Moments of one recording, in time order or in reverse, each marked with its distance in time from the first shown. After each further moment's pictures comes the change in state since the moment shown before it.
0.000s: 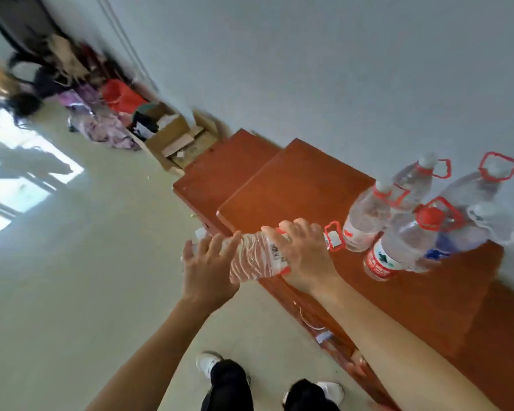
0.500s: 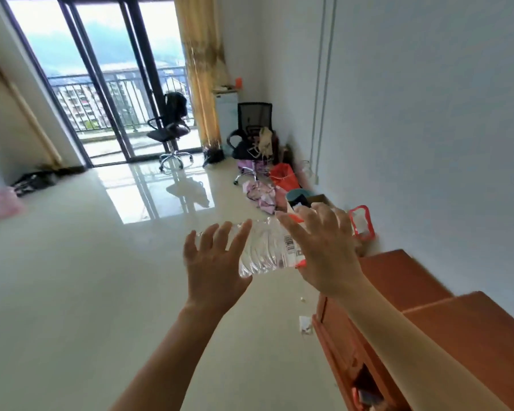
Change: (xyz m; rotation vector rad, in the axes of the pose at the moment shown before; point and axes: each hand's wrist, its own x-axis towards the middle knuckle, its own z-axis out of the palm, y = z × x) left_hand -0.160 -0.355 -0.171 0.139 0.567 -0.530; right_hand 0.185 -0.399 -0.152 -0.077 0.504 -0.586
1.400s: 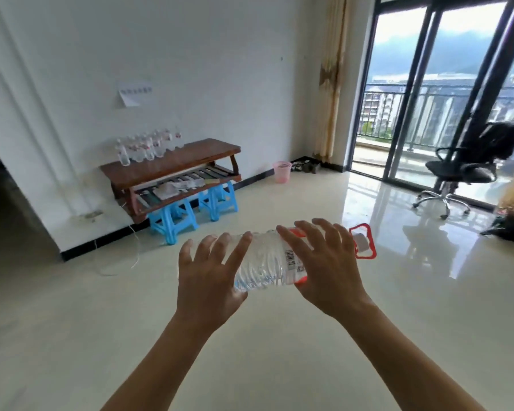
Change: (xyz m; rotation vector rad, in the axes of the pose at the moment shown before) left_hand 0.030 -0.488 -0.014 0.664 -0.119 -0.754; right_hand 0.468 -0.443 0.229 0.724 0.175 -0.860
